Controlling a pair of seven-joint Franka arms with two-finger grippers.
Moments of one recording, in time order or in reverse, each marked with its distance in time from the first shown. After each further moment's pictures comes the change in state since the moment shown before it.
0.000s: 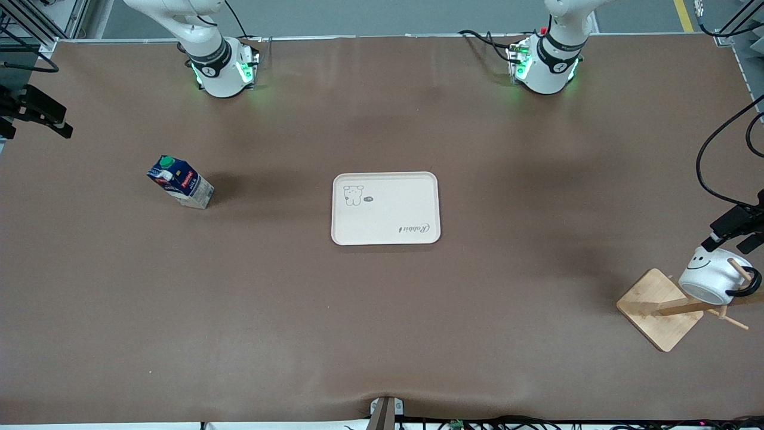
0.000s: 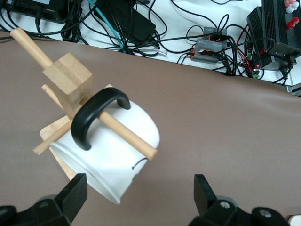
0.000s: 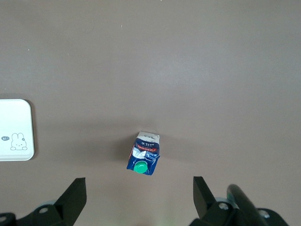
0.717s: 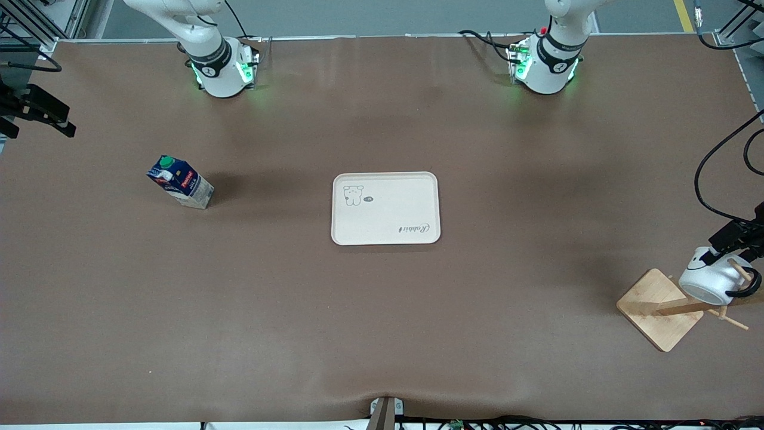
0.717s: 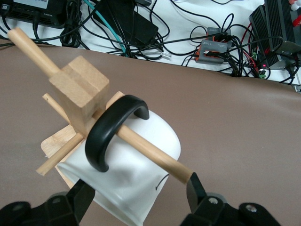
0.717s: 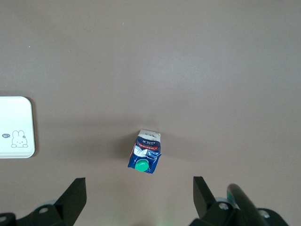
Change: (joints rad) left arm 0.007 0.073 -0.006 0.043 -0.017 0.034 0.056; right arm 0.000 0.003 0.006 0.001 0.001 -0.007 0.000
